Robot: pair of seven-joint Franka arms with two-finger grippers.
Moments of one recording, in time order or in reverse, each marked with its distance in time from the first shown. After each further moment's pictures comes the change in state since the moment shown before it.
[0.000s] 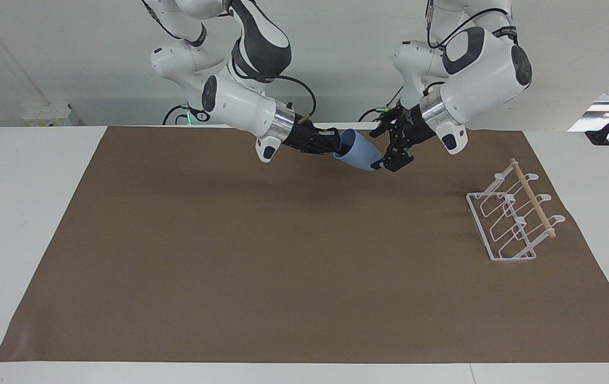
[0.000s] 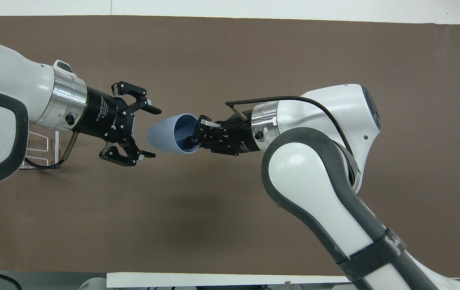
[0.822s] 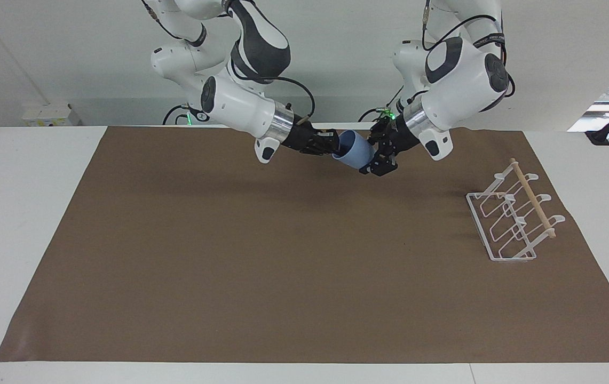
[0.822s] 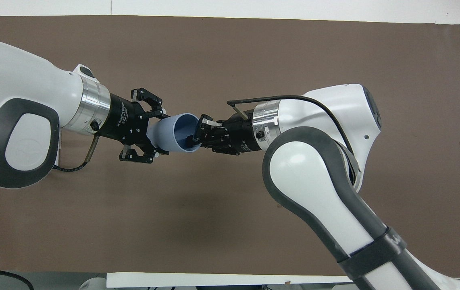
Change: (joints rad) left arm -0.047 0.017 0.002 -0.018 0.053 0.058 0.015; right arm -0.002 0.000 -0.004 -0.002 0.002 0.007 0.000
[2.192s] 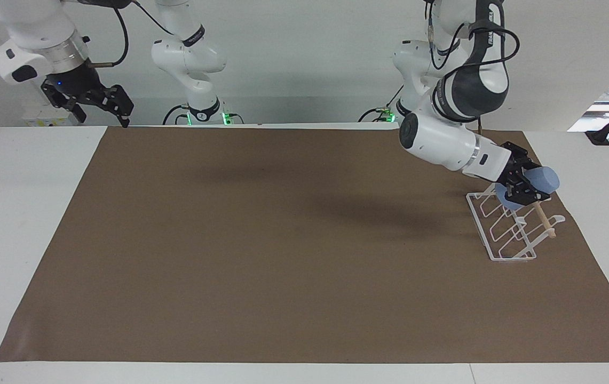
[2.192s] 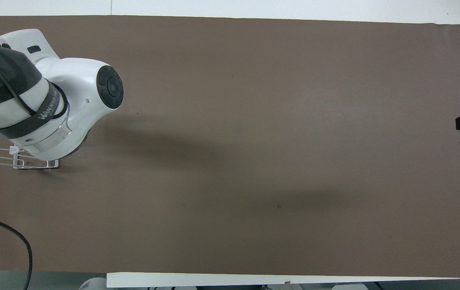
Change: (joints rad) left arm 0.001 0.199 0.009 0.035 1.907 -0.319 -0.329; right arm -0.559 -0.109 -0.016 0.440 -1.160 -0.846 -0.258
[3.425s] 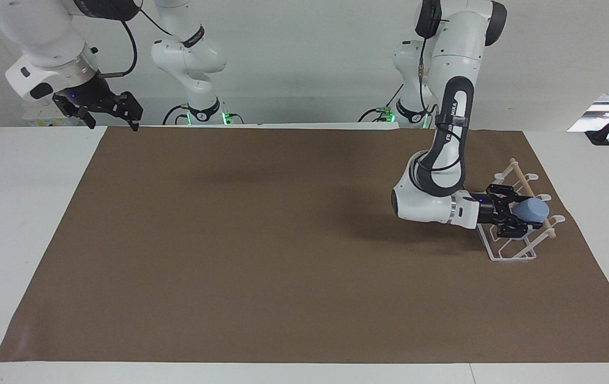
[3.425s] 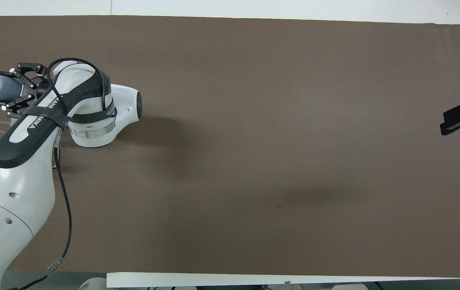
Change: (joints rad) left arm 0.063 0.254 0.003 -0.050 0.175 -0.079 -0.345; right arm -0.001 0.029 0.011 -0.004 0.029 -0.018 -0.046
